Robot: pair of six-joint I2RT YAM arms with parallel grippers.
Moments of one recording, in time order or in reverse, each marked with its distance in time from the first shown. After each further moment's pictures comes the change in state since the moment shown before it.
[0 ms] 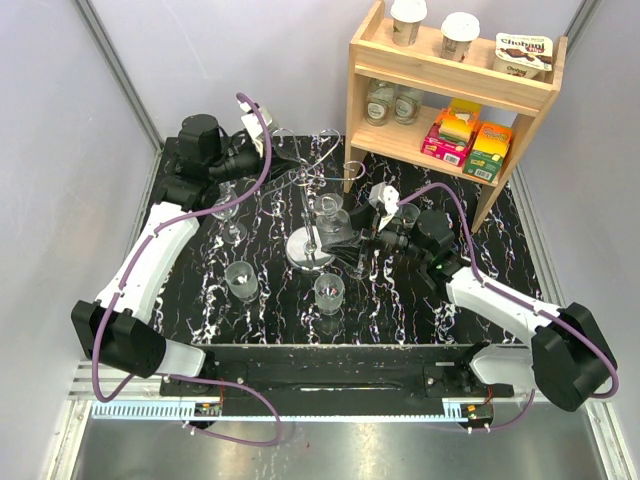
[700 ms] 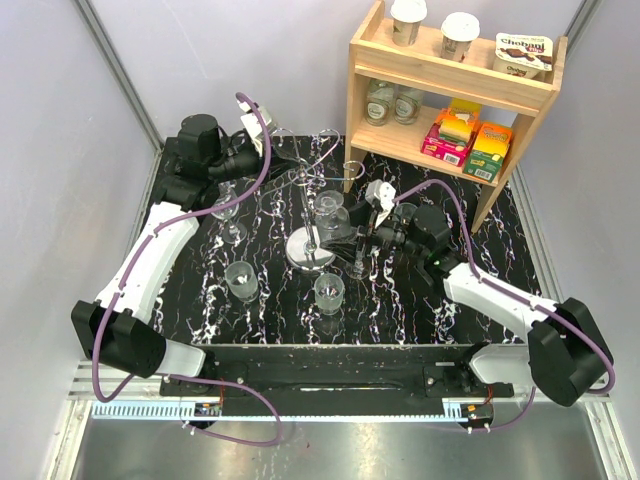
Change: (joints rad) left arm 0.003 0.000 0.000 0.000 0.000 -0.004; right arm -0.002 0.031 0.027 -0.019 0.009 -0.026
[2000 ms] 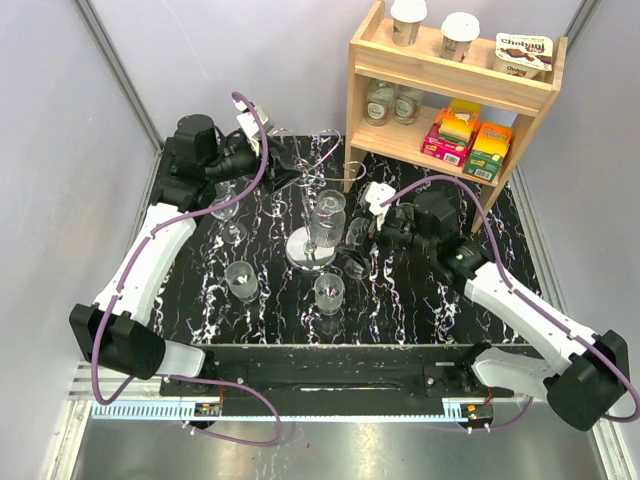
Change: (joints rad) left arm 0.010 -0.011 0.000 -0.018 -0.024 0.004; right arm 0.008 -0.132 0.186 -0.670 0.175 -0.378
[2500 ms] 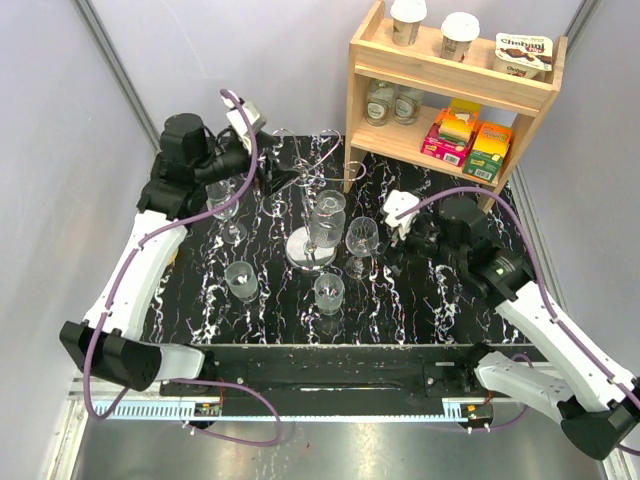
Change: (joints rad) left arm 0.000 -0.050 0.022 -0.058 -0.040 -0.004; right arm -0.005 -0.178 0.128 -0.443 0.202 -0.177
